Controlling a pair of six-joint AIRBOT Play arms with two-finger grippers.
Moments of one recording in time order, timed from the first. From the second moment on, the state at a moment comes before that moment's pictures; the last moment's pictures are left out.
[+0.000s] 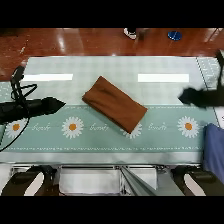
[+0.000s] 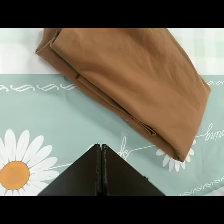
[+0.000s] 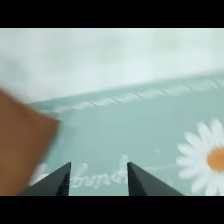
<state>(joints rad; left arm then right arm) 0.04 -0.72 0.69 0.88 -1.03 -1.37 -0.04 -0.73 0.83 -1.44 1.16 1.84</state>
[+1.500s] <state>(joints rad) 0.04 -0.72 0.69 0.88 -1.03 -1.37 0.15 -1.45 1.16 -0.71 1.04 1.40</state>
